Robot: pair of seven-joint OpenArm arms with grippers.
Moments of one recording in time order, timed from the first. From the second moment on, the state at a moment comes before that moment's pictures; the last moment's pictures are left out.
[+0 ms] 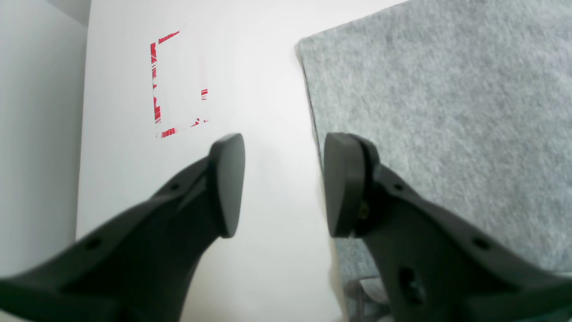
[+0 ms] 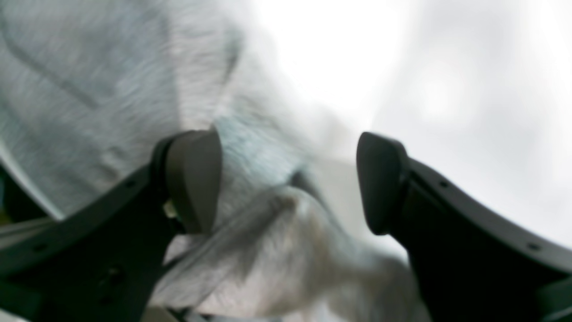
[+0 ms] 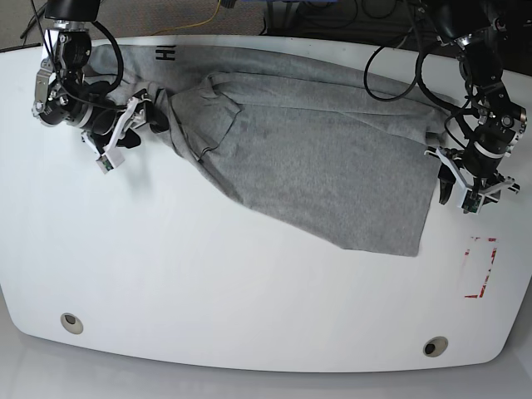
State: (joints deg) left arm 3.5 -11.6 -28.3 100.5 5.2 -42.3 32.4; right arm -12.7 24.6 16.9 92.5 47.4 40.2 -63.7
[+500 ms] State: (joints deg) left arm 3.5 -11.6 -28.3 100.5 5.1 -42.2 32.4; right arm -13.0 22.6 14.5 92.5 47.4 40.1 -63.7
